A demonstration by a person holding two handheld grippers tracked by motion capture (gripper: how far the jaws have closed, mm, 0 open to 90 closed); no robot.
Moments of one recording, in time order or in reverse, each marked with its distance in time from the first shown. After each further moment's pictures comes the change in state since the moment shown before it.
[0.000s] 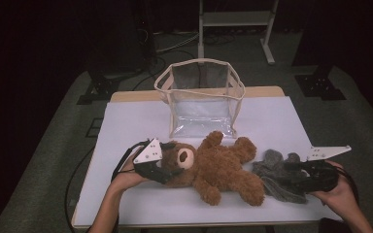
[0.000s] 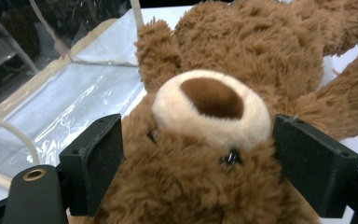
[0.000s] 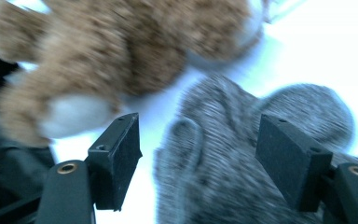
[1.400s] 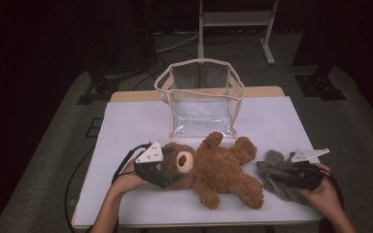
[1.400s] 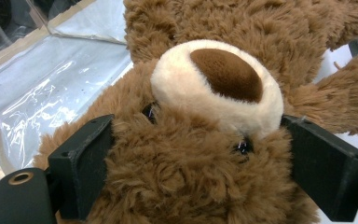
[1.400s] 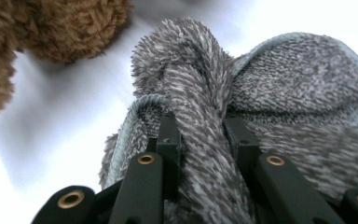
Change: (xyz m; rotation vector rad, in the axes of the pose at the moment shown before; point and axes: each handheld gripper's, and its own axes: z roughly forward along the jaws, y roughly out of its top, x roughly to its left) left arm -0.003 -0.012 0.008 0.038 -0.055 -0.073; right arm -0.017 -0.017 0.039 0.094 -0.079 0.050
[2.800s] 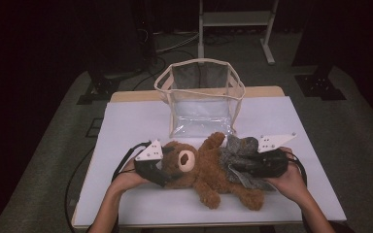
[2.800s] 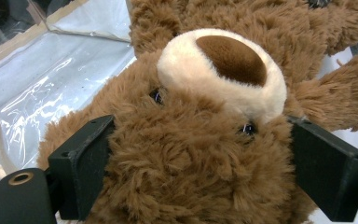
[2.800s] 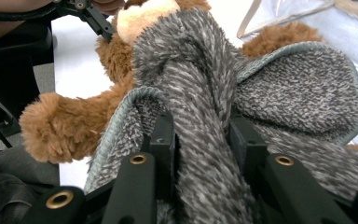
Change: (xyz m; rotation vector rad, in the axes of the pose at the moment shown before) left arm 0.005 0.000 0.001 0.008 -0.013 -0.008; right arm 0.081 0.098 0.019 -0.175 0.221 -0.277
